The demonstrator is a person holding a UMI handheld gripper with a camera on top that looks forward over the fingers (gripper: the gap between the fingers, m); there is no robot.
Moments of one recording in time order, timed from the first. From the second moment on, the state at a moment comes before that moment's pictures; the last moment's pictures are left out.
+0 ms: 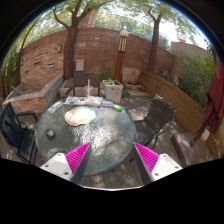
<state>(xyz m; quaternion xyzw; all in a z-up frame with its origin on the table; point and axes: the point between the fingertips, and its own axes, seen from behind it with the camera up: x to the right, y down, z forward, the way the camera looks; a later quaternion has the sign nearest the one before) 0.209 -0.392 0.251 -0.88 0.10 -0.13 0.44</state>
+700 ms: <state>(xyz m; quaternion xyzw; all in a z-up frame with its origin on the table) -0.024 -0.263 0.055 -0.92 -0.02 -0.02 0.39</state>
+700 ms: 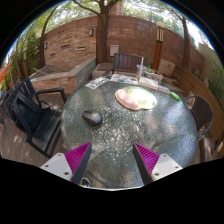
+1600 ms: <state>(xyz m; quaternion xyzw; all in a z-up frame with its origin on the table) -0.087 -0.062 -0.014 -0.93 -0.04 0.01 0.36</state>
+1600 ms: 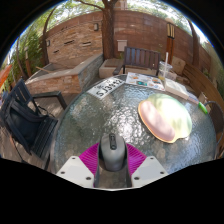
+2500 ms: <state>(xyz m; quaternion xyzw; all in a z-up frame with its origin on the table) 0.119 0.063 0.007 -0.92 0.00 -0.01 0.39</state>
